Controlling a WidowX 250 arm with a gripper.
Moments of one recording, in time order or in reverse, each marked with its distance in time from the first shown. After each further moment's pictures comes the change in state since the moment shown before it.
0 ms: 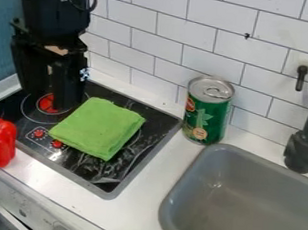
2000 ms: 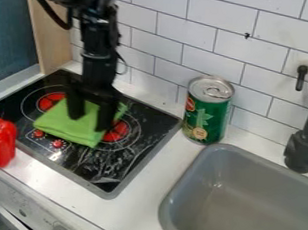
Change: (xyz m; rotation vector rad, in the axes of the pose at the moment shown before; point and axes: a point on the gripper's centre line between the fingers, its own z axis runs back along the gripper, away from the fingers) arm 0.106 0.082 -0.121 0.056 0.145 0.159
